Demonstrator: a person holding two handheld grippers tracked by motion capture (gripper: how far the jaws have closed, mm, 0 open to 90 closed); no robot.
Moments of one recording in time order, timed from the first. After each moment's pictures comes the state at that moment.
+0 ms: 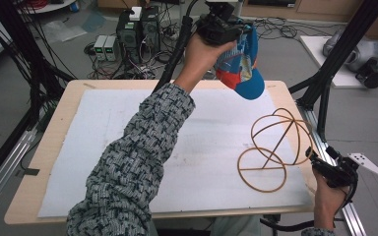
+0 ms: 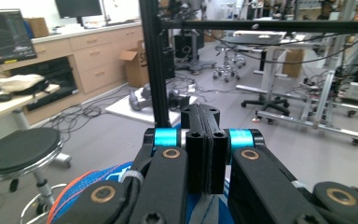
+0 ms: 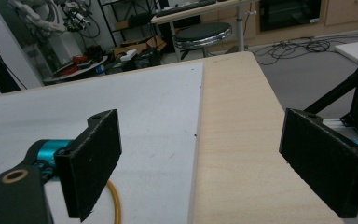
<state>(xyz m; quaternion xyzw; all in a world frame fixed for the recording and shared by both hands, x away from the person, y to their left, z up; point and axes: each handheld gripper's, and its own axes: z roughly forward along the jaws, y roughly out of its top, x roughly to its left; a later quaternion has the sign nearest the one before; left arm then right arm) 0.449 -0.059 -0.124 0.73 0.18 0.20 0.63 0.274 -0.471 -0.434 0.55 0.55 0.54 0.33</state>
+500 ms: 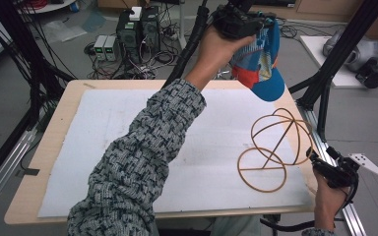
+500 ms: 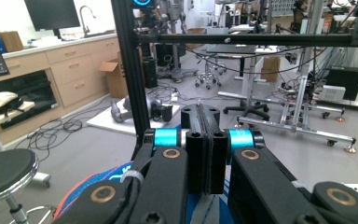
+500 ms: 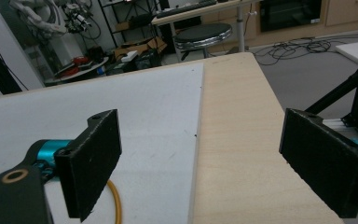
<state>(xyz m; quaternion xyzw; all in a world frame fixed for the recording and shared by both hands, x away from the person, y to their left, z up) 0.428 -0.086 -0.099 0.73 0.14 0.17 0.65 0.272 -0.471 -0.433 0.55 0.54 0.54 0.33</state>
